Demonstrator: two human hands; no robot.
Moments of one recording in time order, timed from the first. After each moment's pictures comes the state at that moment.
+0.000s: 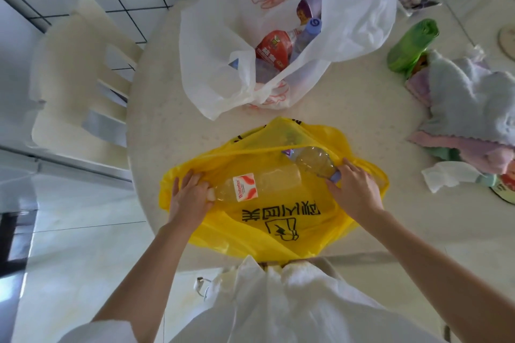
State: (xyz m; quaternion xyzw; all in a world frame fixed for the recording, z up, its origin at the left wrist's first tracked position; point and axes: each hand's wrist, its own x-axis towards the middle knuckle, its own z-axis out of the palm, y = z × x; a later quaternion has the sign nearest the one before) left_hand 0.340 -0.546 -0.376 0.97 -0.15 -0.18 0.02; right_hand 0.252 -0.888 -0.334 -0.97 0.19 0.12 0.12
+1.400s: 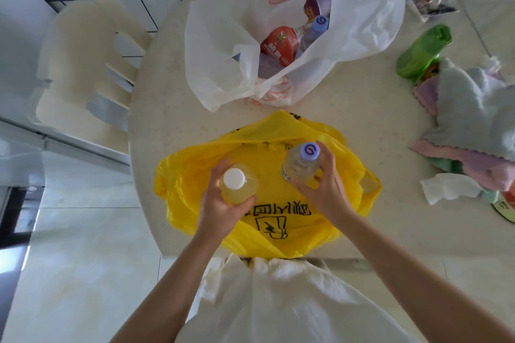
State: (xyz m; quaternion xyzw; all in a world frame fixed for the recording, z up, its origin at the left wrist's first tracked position) left_hand 0.274 -0.631 -0.318 0.85 0.02 -0.07 0.53; right_hand 0.258 -0.864 -0.349 -0.86 0.11 -0.02 0.50
